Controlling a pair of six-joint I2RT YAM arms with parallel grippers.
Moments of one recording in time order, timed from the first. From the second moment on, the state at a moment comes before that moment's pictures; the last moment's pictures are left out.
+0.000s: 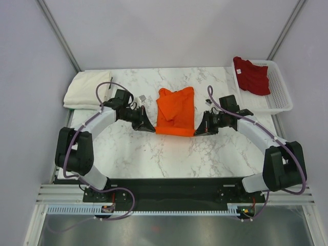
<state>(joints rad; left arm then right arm) -0.26 1.59 1.07 -0.58 0.83 -0.42 0.25 1.41 0.91 -0.51 -0.71 0.39</state>
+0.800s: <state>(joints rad) -0.21 2.22 1.95 -0.60 0.53 -0.26 0.16 2.15 1.79 -0.41 -0.61 0.23</state>
